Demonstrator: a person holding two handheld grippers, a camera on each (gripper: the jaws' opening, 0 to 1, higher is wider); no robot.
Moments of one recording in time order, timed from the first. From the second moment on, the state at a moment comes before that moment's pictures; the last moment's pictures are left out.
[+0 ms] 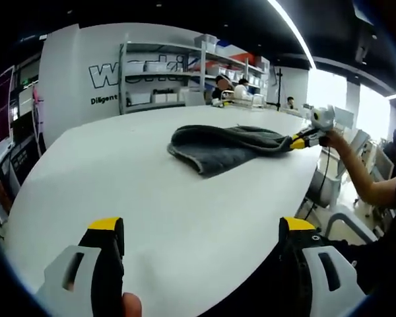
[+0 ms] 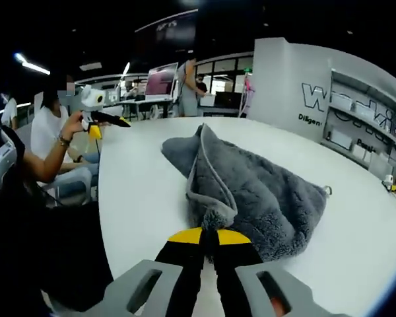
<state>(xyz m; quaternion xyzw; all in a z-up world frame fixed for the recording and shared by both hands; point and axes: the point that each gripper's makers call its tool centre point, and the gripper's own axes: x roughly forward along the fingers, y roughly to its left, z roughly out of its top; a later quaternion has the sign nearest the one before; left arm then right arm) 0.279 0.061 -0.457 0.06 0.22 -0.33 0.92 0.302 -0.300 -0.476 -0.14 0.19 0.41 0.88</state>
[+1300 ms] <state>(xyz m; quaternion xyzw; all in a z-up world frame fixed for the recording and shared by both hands) 0.479 -0.037 -0.424 0.23 0.07 -0.36 0.90 0.289 -0.295 -0.484 -0.16 0.22 0.42 0.86</state>
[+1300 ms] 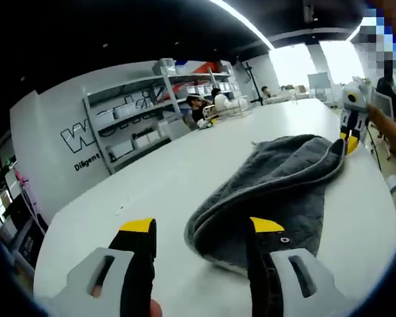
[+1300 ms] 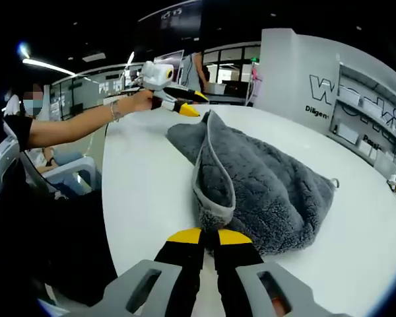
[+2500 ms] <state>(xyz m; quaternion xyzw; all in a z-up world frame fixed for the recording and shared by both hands) 0.421 -0.053 -0.405 0.10 0.03 -0.48 0.87 0.297 -0.324 -0.470 -0.08 0.19 0.38 0.90</state>
